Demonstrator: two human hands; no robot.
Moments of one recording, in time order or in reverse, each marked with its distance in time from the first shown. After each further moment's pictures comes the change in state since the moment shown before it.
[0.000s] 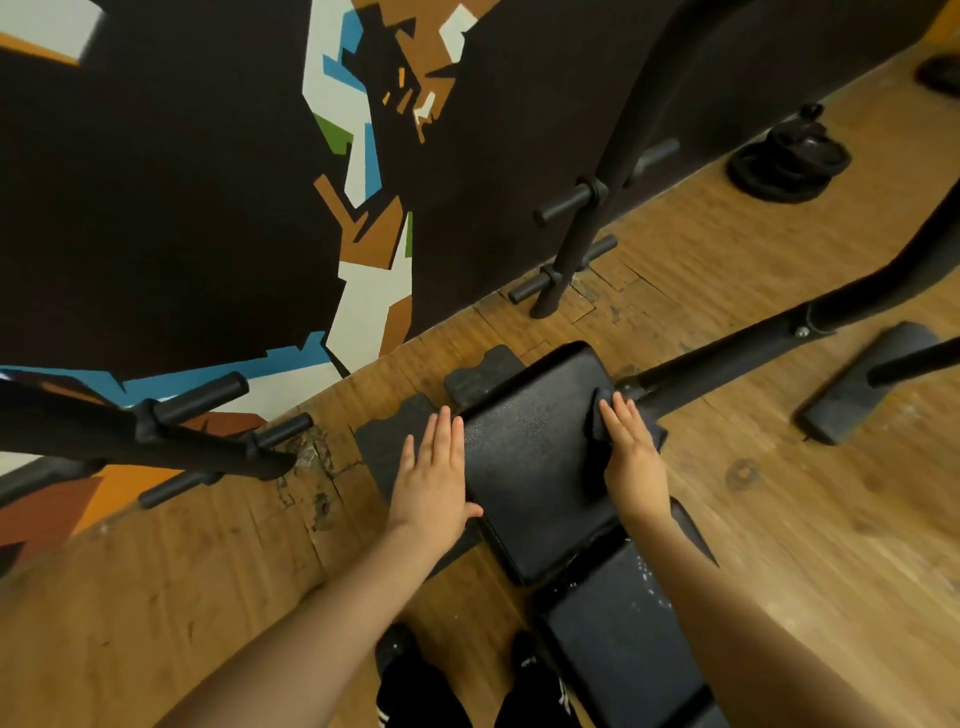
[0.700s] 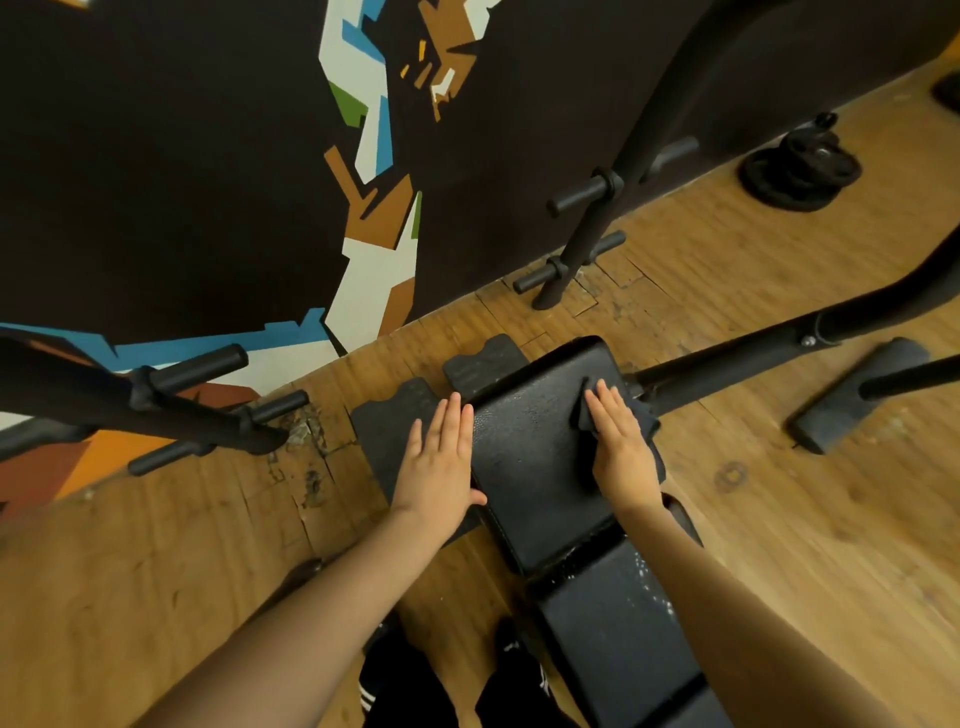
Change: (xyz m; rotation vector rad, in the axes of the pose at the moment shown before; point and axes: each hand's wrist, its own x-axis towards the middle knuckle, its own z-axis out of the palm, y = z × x) left_hand 0.002 -0.005 0.007 -0.012 0.026 0.027; right_hand 0.006 -0.012 0.007 -0.011 -0.034 -0.191
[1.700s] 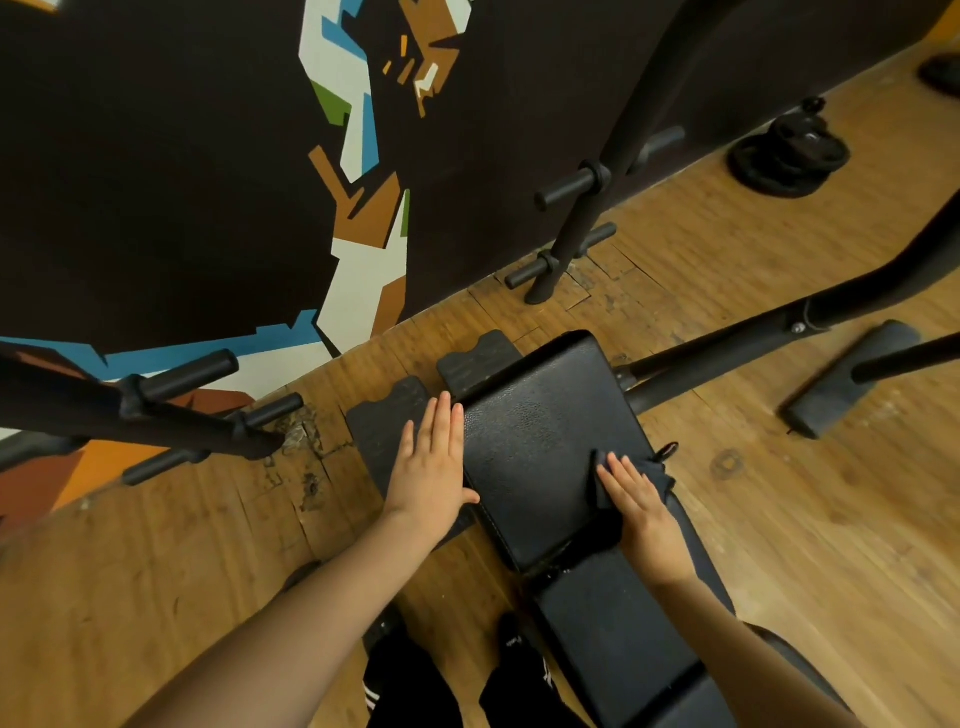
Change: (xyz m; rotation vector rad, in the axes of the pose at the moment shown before) left_hand 0.001 0.001 0.002 0.011 -0.016 0.002; right_hand -0.081 0.055 0.013 -0.054 -0.112 -0.075
